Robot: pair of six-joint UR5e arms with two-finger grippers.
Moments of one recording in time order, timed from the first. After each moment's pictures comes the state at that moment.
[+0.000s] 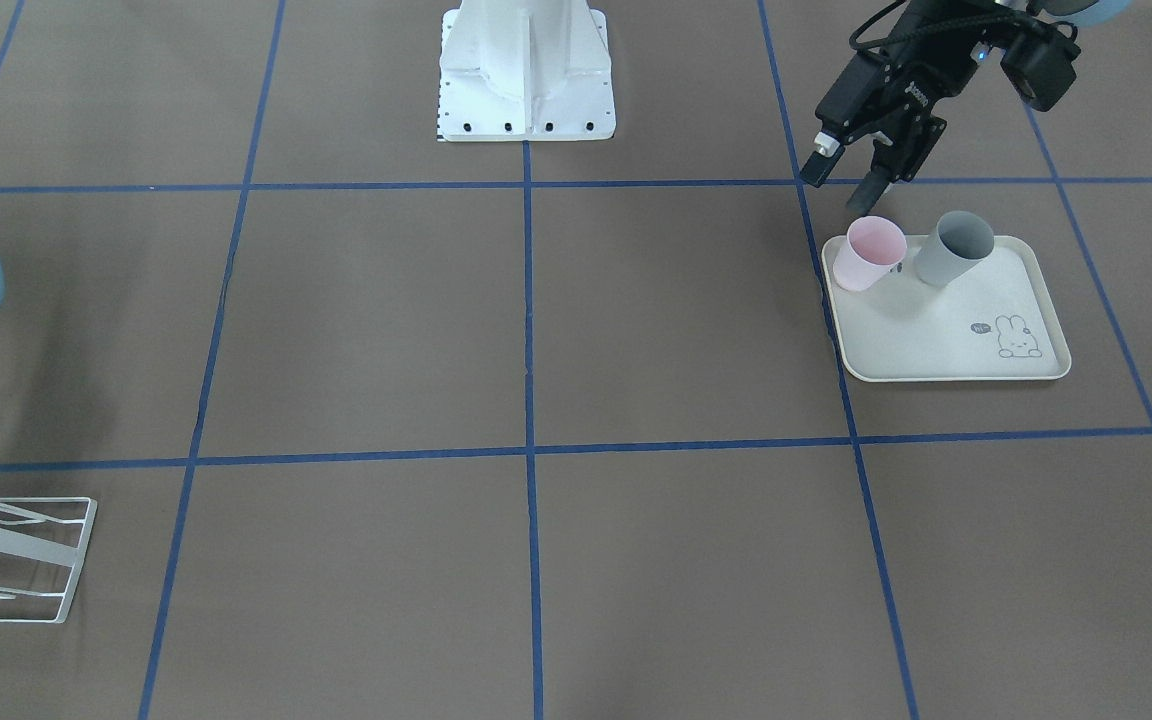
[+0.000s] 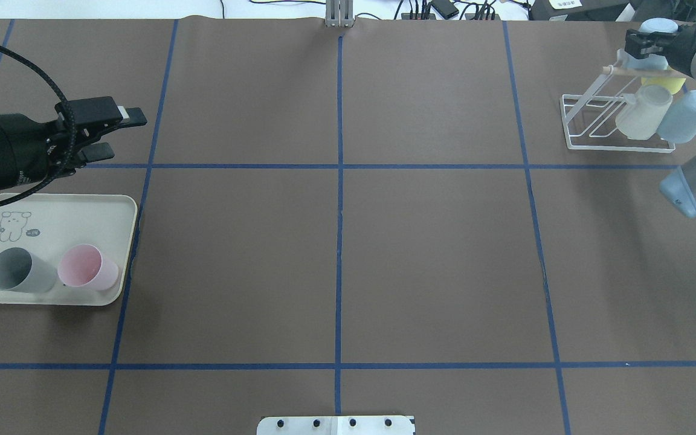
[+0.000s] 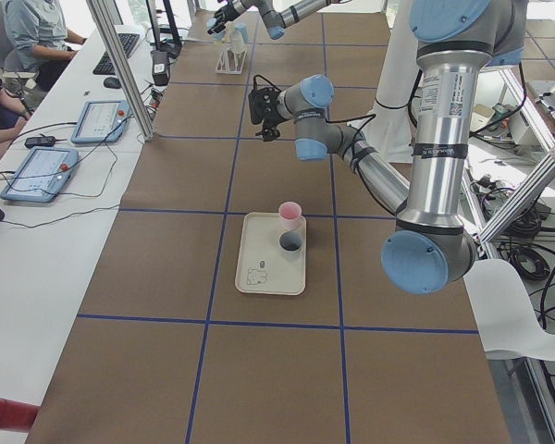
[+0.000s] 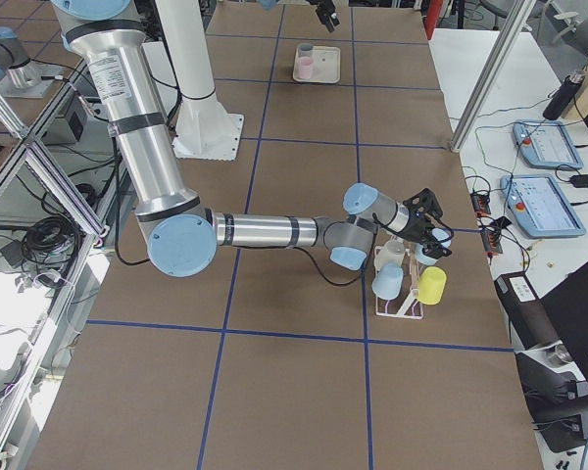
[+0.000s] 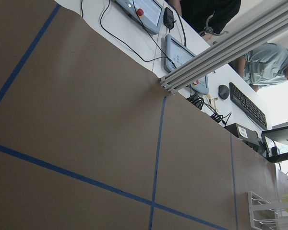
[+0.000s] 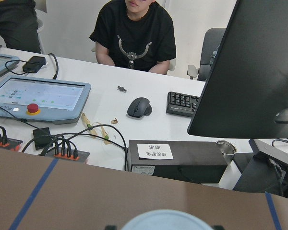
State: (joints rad) left arm -0.77 -1.63 -2.17 -2.37 -1.71 -1.63; right arm 1.12 -1.26 1.18 -0.33 1.55 0.70
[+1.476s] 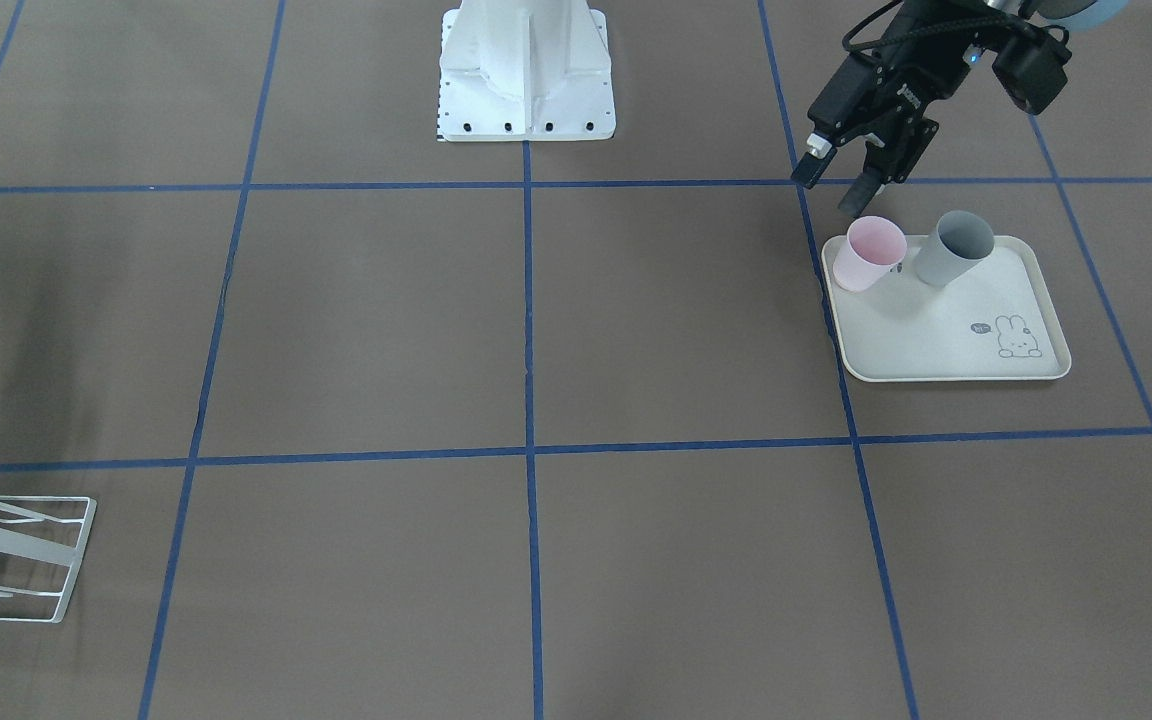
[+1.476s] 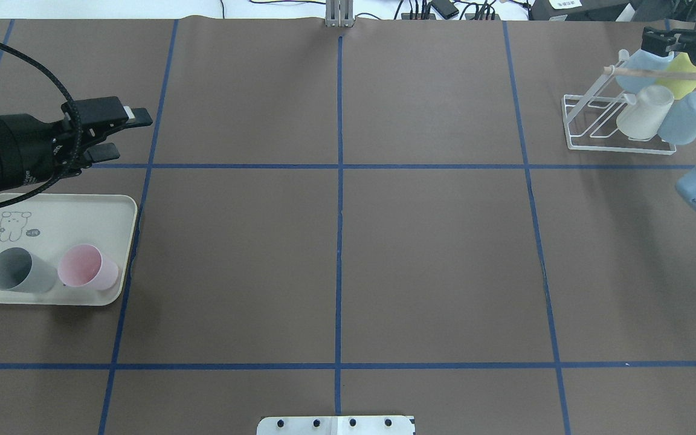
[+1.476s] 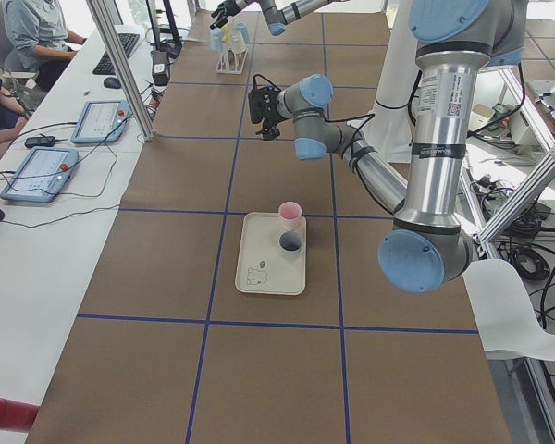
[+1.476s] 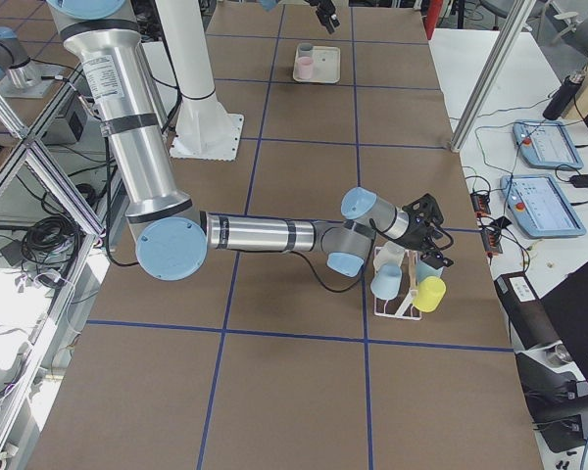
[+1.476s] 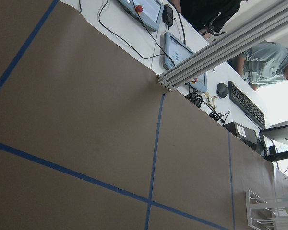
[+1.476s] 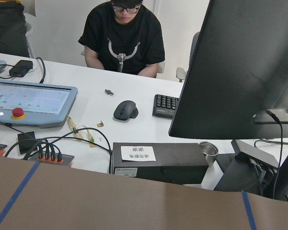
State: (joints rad) left arm -0.76 -1.64 -2.16 -2.37 -1.71 -1.64; right arm 1.16 -1.29 1.21 -0.33 1.55 0.70
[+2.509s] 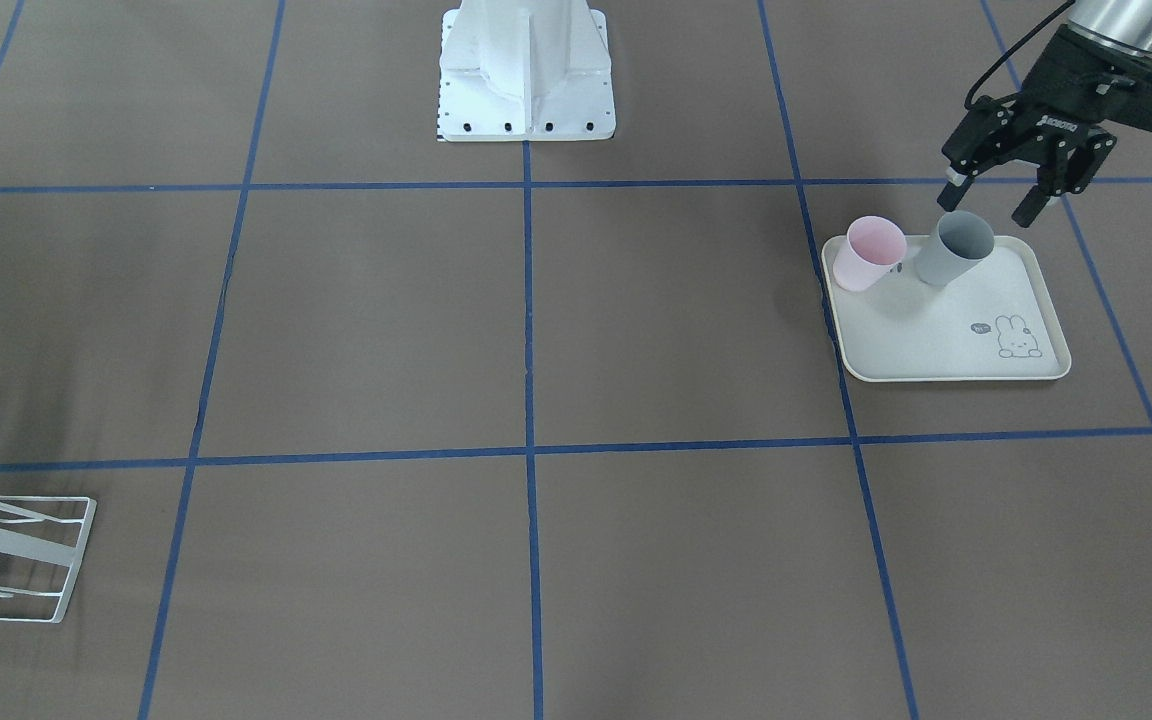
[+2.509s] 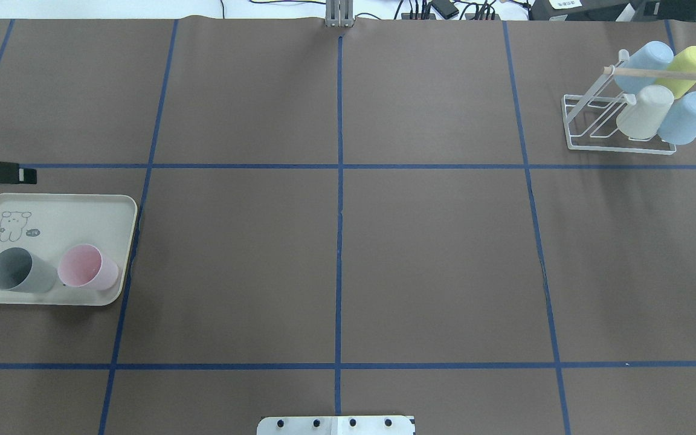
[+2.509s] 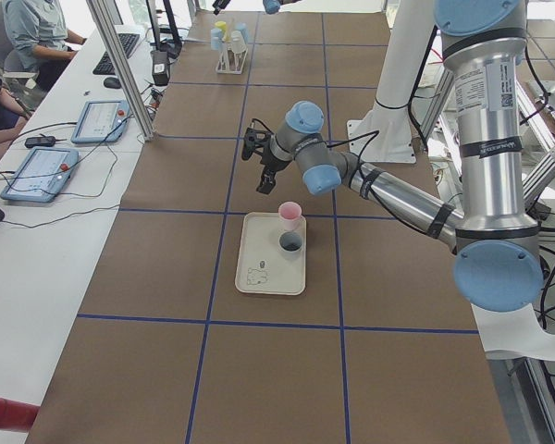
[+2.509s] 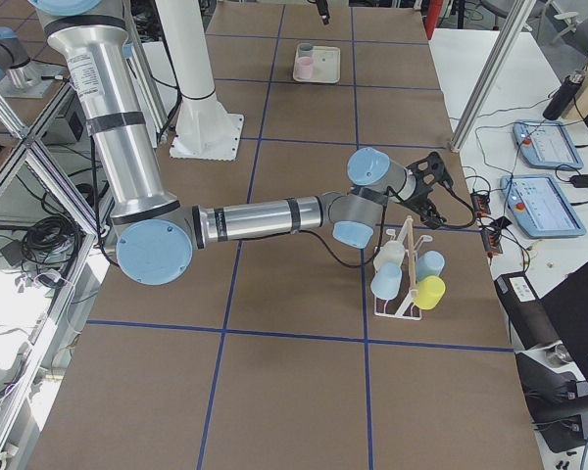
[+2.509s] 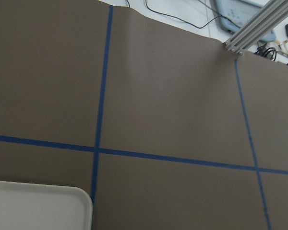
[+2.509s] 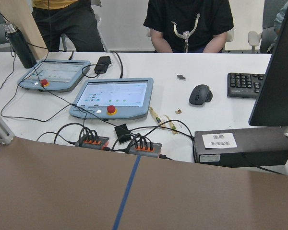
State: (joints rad) left arm -1.00 -1.37 -2.14 -2.18 -2.04 -0.92; right arm 1.30 -1.29 1.45 -0.48 2.05 0.81
